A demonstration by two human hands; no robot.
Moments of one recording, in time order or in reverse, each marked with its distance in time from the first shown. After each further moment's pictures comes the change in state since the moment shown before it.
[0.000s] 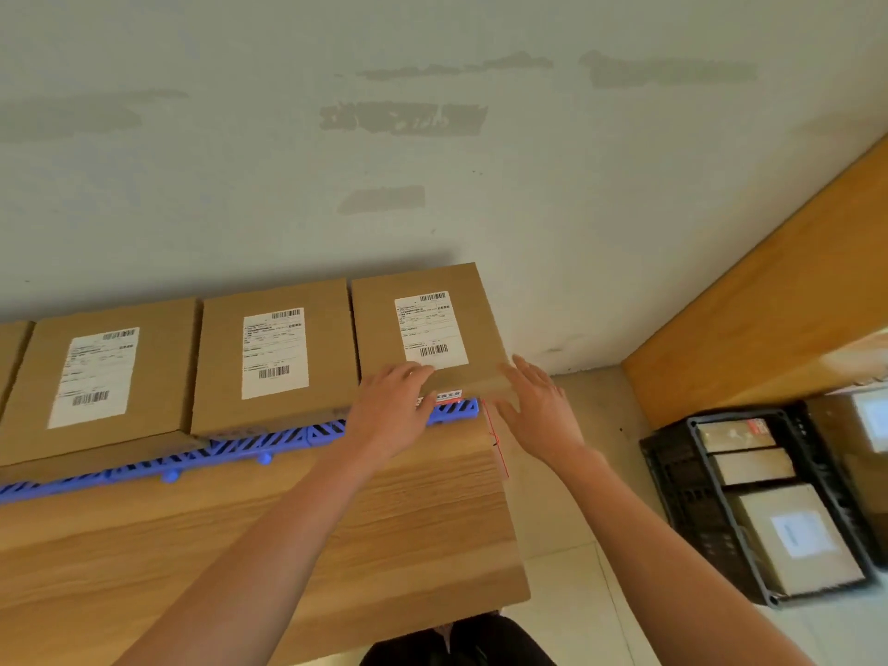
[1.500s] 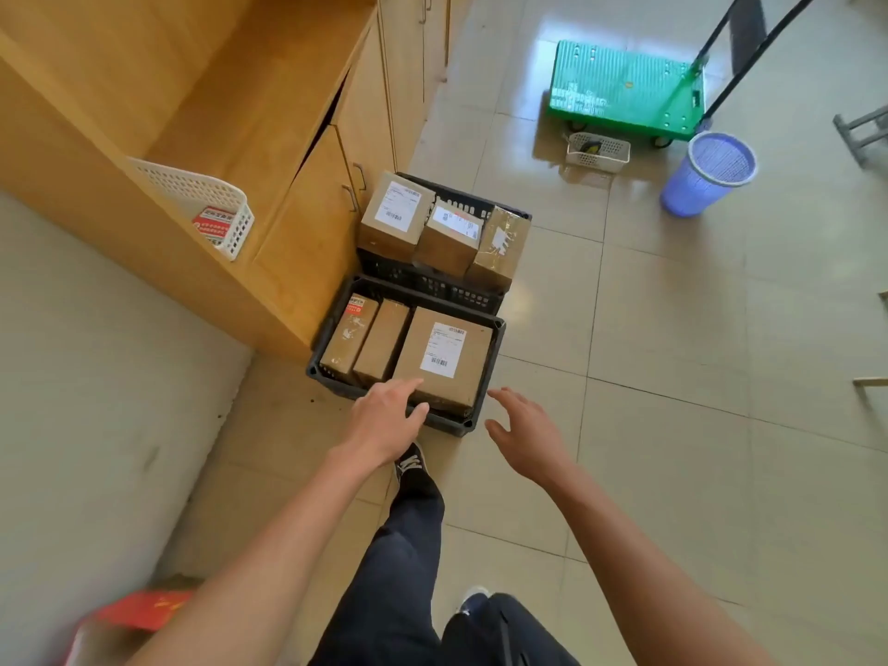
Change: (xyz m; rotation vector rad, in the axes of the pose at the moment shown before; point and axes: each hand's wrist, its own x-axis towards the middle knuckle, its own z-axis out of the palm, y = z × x) left_hand 0.088 0.726 0.362 0.121 -0.679 0.763; right_hand -0.394 0.594 -0.126 0.500 0.298 1.125
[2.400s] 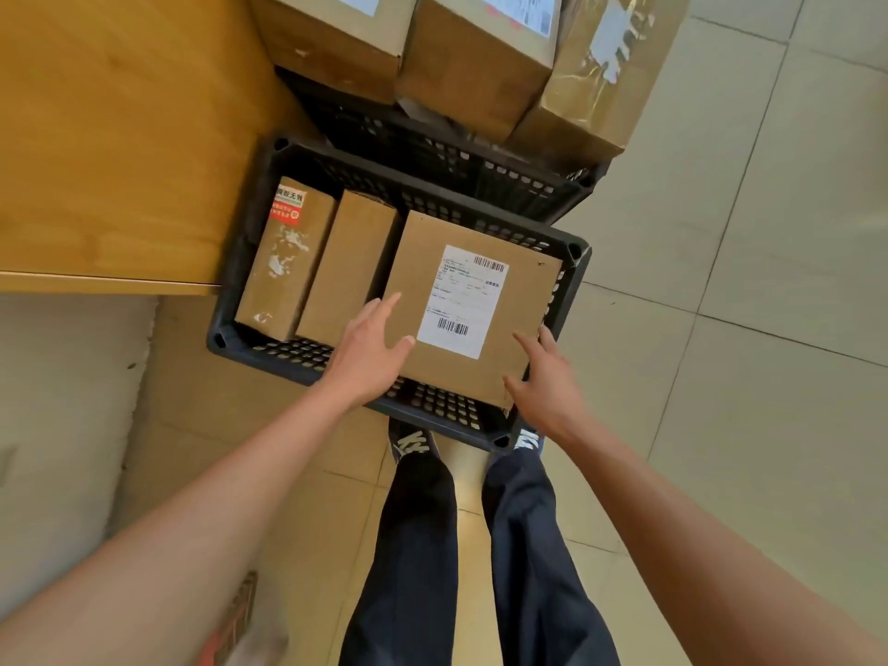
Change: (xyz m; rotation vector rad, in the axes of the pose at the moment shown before) left_hand 0.354 -0.169 0.194 -0.198 -0.213 -0.337; right_hand 0.366 0.166 0.203 0.184 -0.219 0.254
